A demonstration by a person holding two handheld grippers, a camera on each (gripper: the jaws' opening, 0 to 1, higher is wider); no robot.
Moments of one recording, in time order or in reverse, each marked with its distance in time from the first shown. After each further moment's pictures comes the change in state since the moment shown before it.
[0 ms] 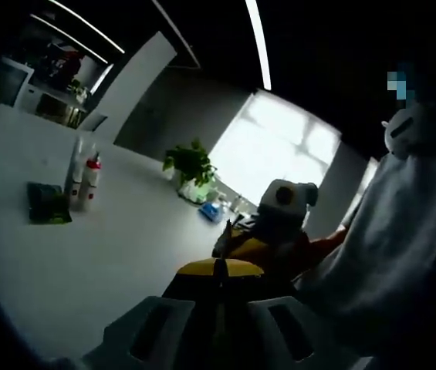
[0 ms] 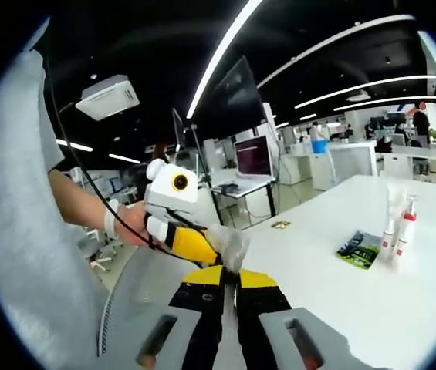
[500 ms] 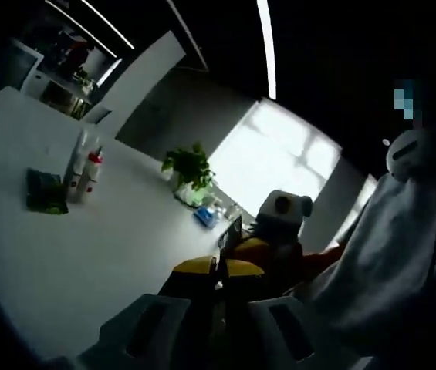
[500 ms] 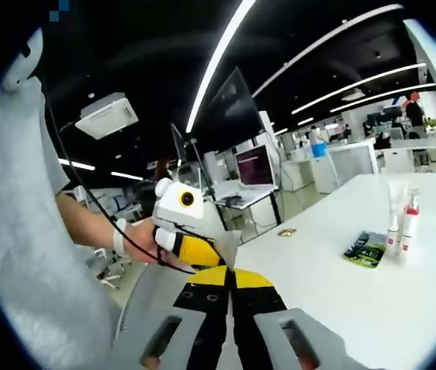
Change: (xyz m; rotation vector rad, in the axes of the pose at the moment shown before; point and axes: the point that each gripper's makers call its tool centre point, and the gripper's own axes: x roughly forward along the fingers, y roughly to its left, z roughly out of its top) left arm -0.011 0.002 0.011 -0.127 -0.055 -0.028; right arm -0.008 0.002 0.016 0.101 -0.085 0.035
